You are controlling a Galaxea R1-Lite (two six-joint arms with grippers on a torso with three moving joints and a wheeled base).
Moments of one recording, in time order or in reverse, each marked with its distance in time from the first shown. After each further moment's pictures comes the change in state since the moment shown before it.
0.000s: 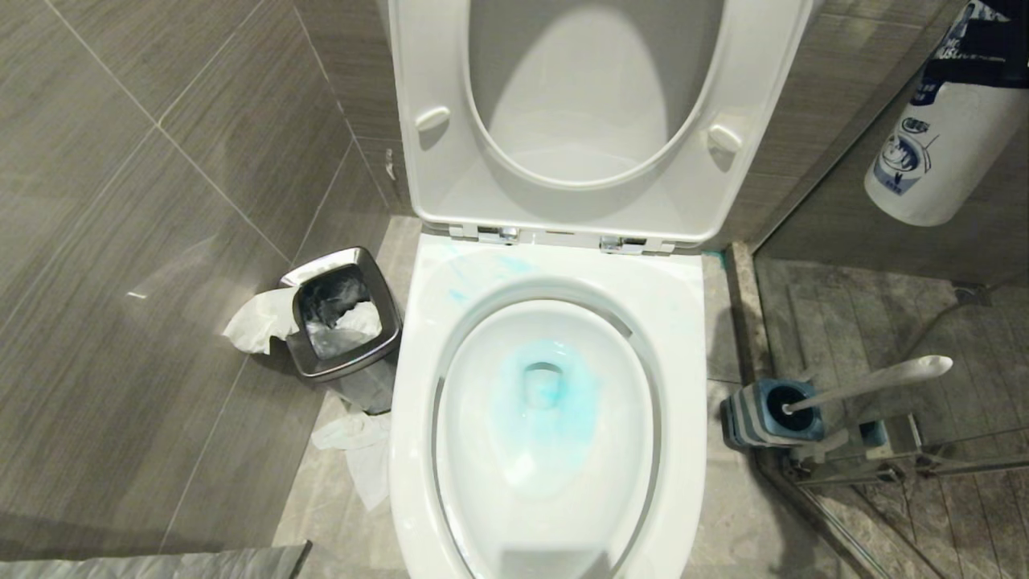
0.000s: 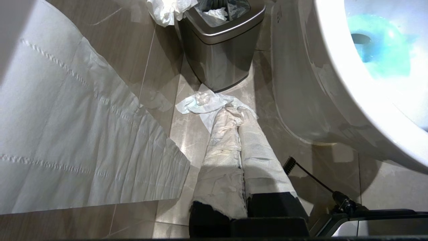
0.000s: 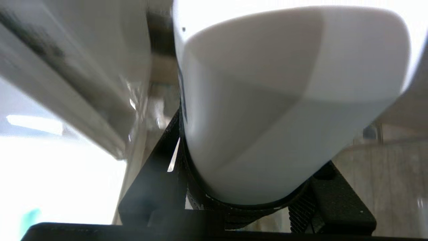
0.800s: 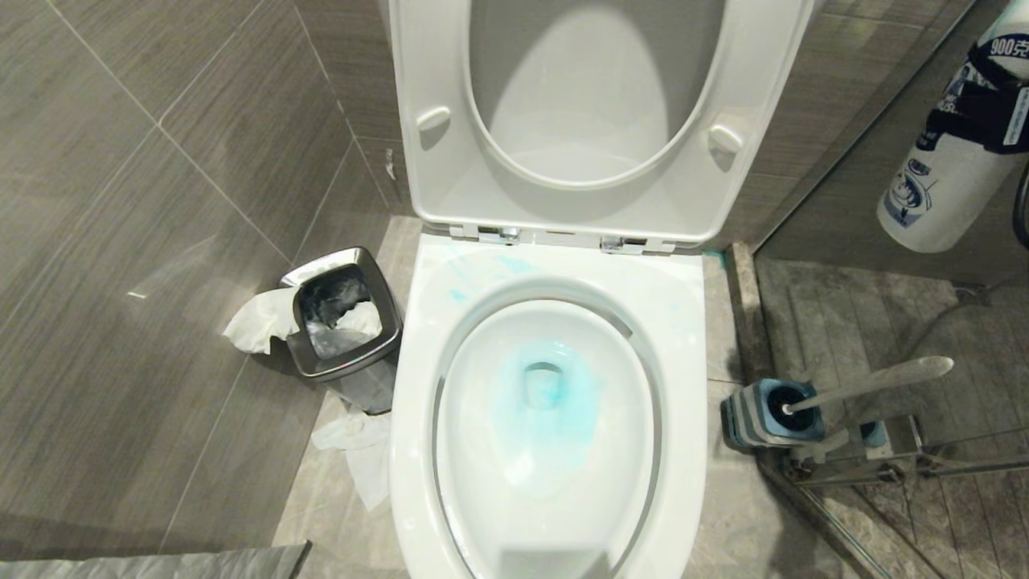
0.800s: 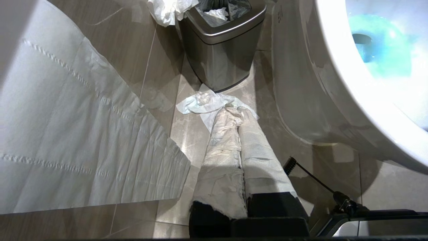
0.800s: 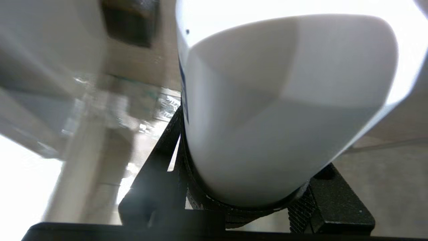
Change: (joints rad) left arm 0.000 0.000 0.000 0.000 0.001 0.000; right arm -0.174 -0.009 0.352 -0.388 0.115 -0.111
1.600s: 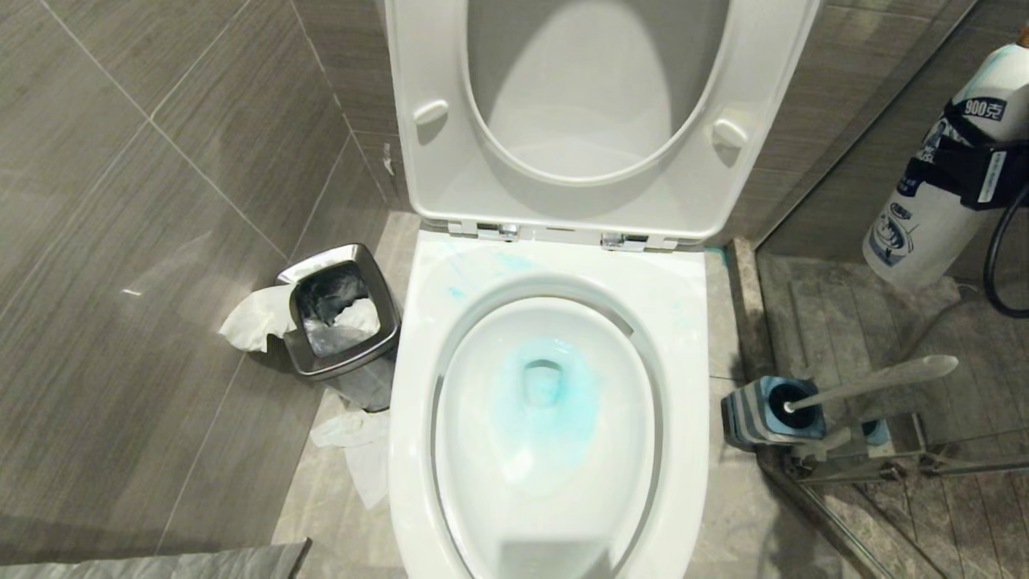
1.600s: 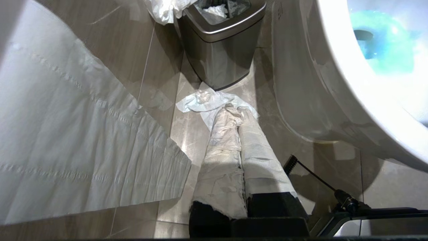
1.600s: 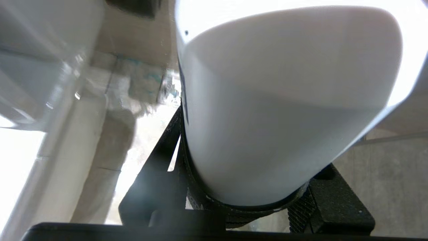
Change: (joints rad) left arm 0.000 0.000 0.000 -0.002 -0.001 0.009; right arm -0.030 0.008 0.219 -0.193 0.055 -0.008
